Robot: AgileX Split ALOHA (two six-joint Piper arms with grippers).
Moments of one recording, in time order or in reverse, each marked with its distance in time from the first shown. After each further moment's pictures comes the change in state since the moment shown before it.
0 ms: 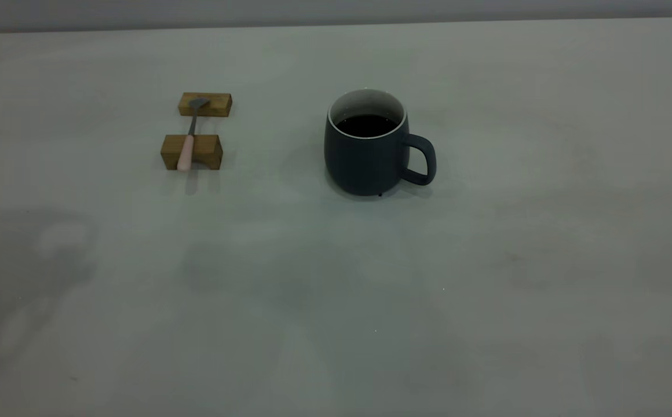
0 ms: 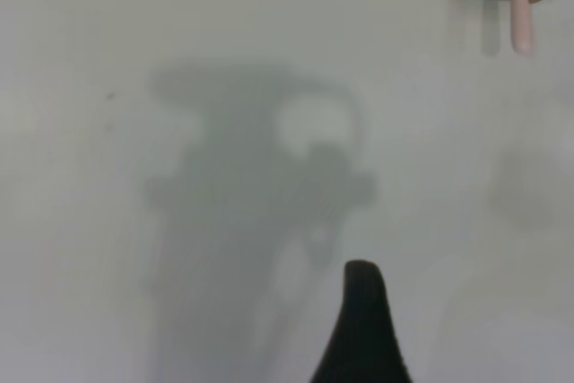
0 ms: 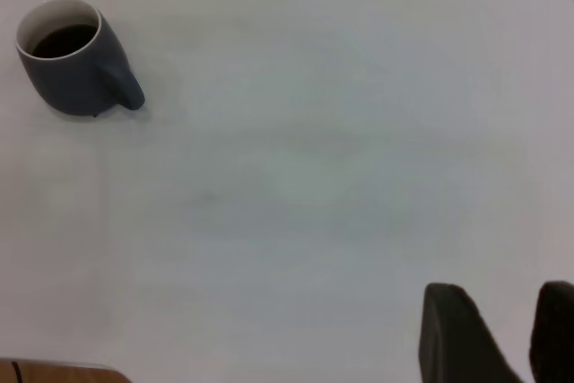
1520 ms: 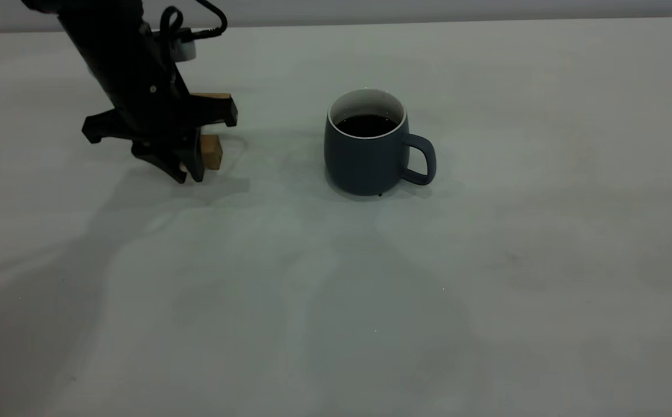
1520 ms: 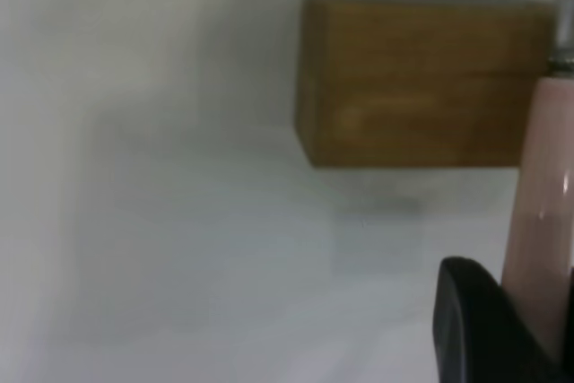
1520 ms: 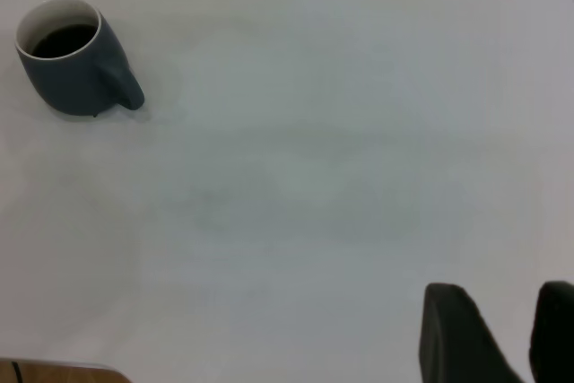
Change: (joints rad) left arm -0.181 0.921 -0.456 -0.162 -0.239 -0.047; right arm 0.000 0.000 0.000 0.000 0.000 0.000
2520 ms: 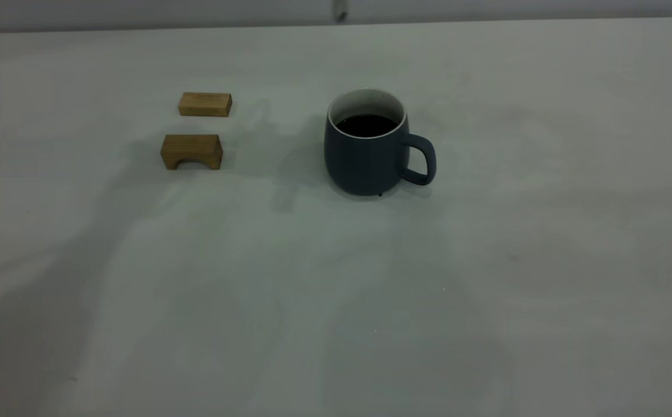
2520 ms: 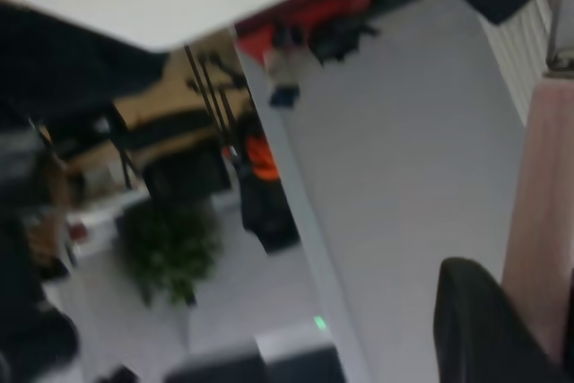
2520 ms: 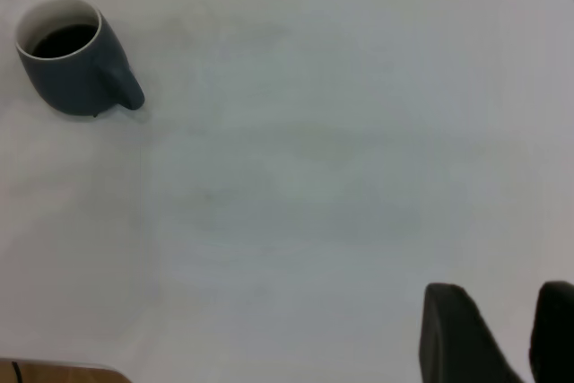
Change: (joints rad) left arm -0.034 -0.098 -0.378 -1.073 0.672 -0.679; right arm 0.000 0.000 0.000 0.000 0.000 0.000
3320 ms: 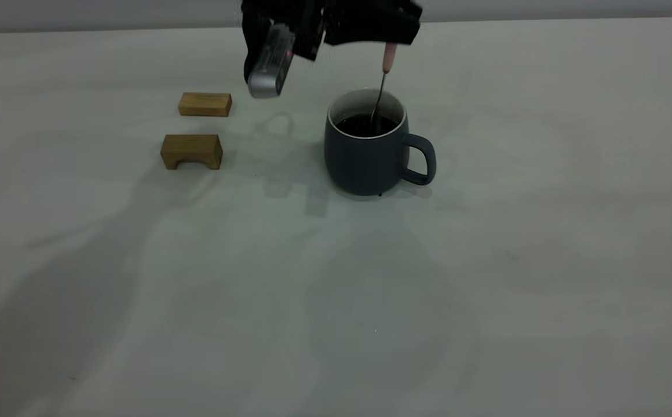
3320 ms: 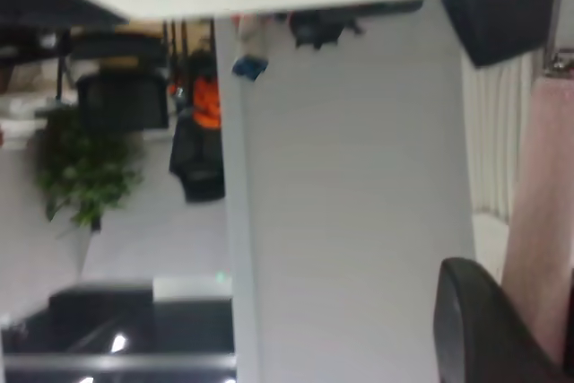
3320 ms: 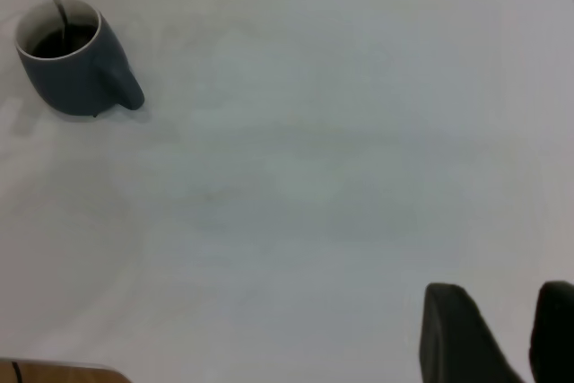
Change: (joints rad) left arm -0.013 0.249 0.000 -0.167 -0.043 -0.007; right arm 0.000 0.000 0.000 0.000 0.000 0.000
